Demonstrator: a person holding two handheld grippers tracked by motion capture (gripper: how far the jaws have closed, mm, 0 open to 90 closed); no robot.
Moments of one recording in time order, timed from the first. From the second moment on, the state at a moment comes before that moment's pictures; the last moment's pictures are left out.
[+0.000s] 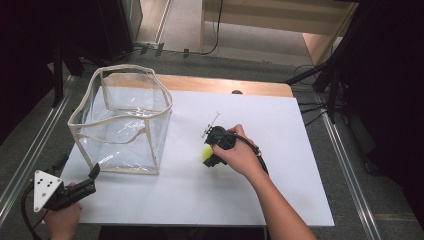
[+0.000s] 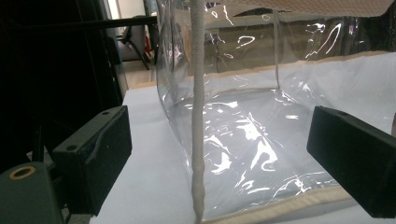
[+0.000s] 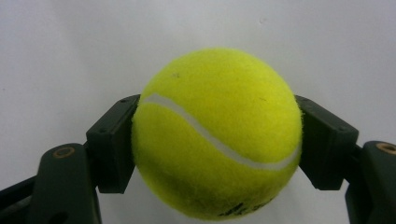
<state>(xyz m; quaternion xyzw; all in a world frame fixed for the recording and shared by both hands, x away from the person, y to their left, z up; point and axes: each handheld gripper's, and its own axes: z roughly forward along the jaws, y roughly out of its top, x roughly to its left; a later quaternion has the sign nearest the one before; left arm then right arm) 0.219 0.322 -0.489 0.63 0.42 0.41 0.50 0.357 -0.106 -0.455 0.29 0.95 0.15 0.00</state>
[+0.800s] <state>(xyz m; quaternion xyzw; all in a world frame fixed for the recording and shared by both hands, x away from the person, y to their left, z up) 0.219 0.323 -0.489 0.63 0.42 0.41 0.51 0.365 -0.075 -0.438 0.26 0.95 0.16 0.00</state>
